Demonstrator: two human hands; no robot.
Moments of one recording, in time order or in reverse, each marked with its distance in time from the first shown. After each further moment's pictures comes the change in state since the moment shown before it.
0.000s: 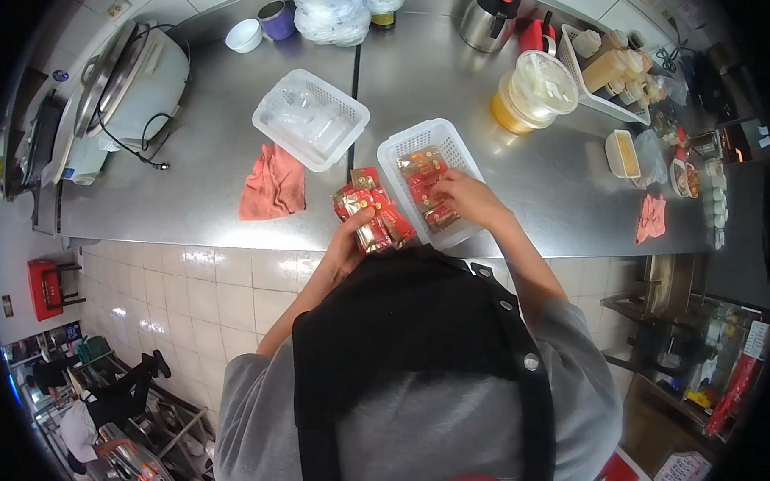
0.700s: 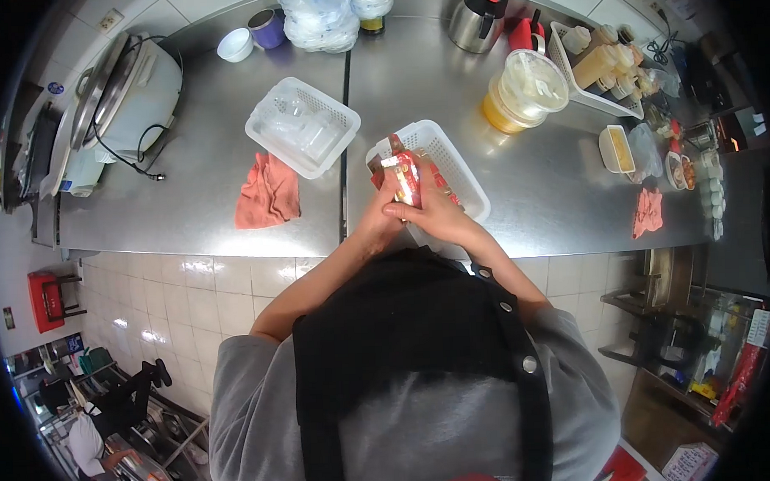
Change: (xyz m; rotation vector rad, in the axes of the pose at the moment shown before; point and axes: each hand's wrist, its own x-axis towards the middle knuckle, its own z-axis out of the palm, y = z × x) left_hand 0.056 -0.006 0.068 0.136 -0.229 0.089; right_hand 0.008 -0.079 -0.002 0.788 0.298 0.016
